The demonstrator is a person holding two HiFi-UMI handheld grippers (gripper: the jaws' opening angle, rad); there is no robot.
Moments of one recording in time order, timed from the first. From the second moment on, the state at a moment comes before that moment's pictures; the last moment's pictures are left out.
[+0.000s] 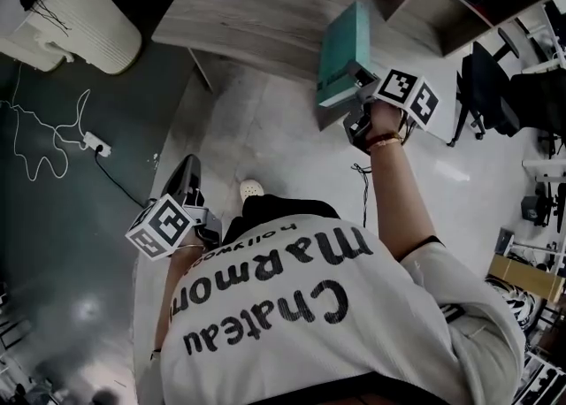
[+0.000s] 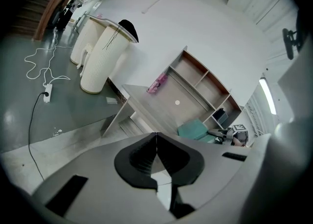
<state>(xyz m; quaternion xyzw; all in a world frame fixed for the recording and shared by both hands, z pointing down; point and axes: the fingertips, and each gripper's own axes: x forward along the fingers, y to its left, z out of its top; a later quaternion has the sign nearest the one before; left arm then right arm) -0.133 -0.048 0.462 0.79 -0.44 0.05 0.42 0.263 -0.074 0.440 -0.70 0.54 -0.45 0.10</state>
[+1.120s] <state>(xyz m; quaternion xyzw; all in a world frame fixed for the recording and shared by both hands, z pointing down) -0.123 -0.298 0.364 0.86 -0.39 0.01 0.33 0.173 -0.303 0.390 -0.61 0.62 -0.45 0.22</state>
